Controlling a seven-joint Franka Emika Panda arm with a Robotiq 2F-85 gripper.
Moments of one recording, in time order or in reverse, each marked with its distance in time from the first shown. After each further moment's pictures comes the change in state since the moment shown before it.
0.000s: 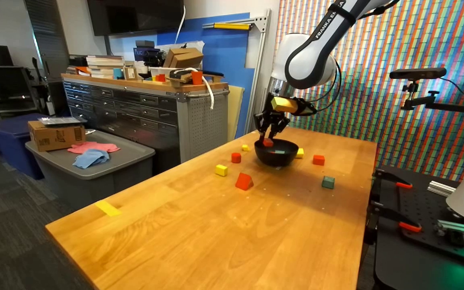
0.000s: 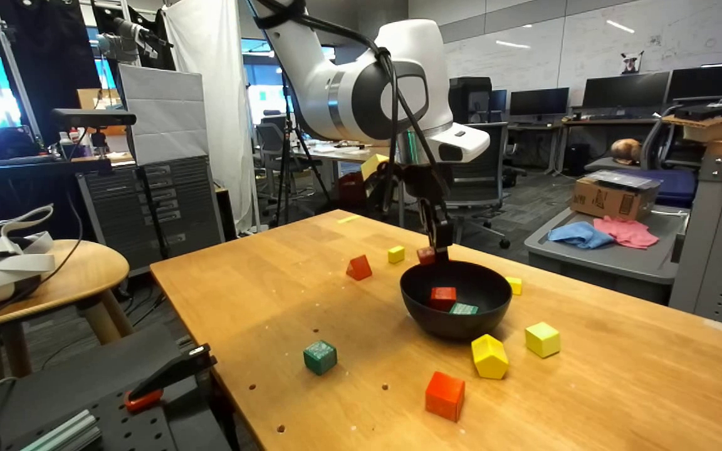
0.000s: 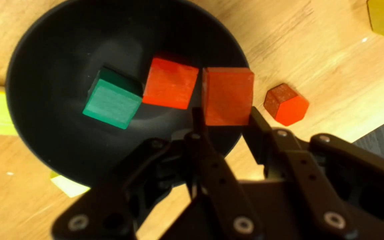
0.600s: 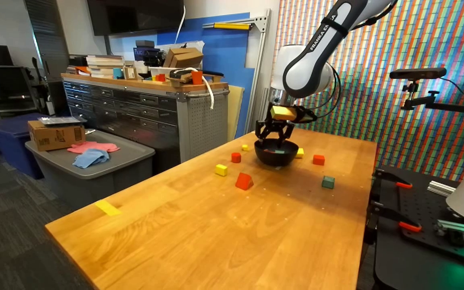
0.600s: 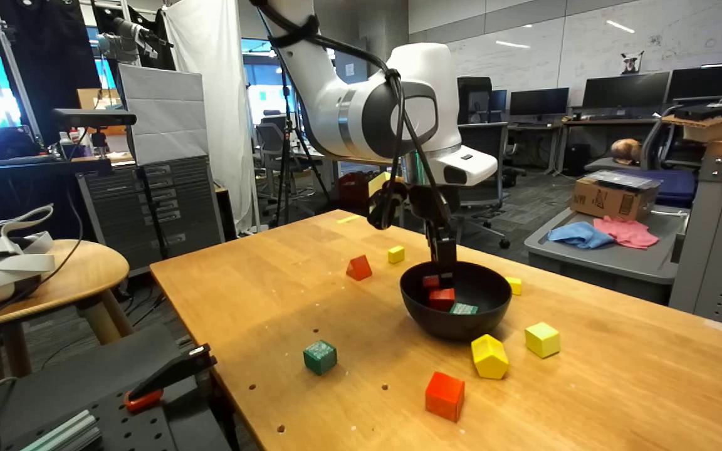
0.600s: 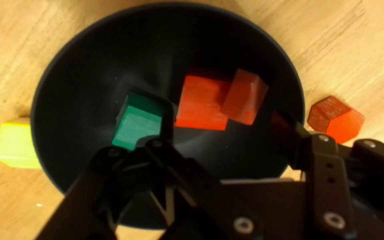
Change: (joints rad) arm 0.002 0.073 -0.022 0.028 0.000 -0.036 0.060
